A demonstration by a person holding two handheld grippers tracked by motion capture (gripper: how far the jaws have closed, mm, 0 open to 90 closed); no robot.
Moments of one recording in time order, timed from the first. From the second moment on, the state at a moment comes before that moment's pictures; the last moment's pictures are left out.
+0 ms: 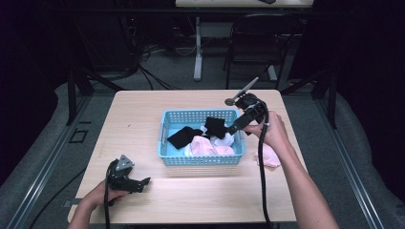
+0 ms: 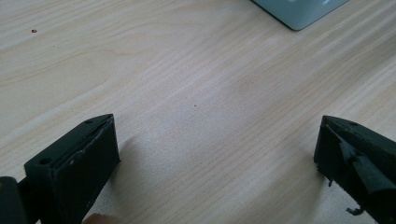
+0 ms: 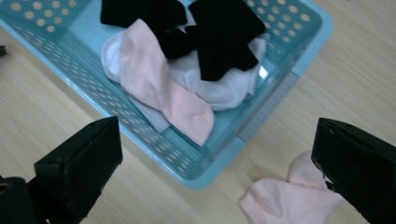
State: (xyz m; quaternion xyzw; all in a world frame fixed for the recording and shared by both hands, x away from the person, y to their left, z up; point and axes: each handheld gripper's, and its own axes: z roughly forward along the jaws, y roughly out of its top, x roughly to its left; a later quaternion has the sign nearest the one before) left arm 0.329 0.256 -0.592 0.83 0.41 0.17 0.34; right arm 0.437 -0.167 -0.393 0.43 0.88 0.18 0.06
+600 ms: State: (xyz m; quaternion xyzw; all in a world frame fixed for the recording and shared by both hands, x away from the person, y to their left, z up) left arm 0.329 0.256 -0.592 0.83 0.41 0.17 0.34; right arm 0.454 -0.081 -0.452 0.39 0.91 0.14 0.00
